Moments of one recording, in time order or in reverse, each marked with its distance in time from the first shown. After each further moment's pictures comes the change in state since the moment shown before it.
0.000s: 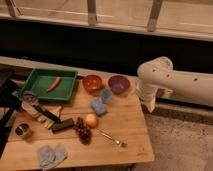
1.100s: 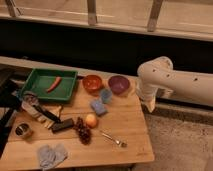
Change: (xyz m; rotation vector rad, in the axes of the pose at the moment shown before) arm 0.000 0.000 -0.001 -0.001 -0.001 0.000
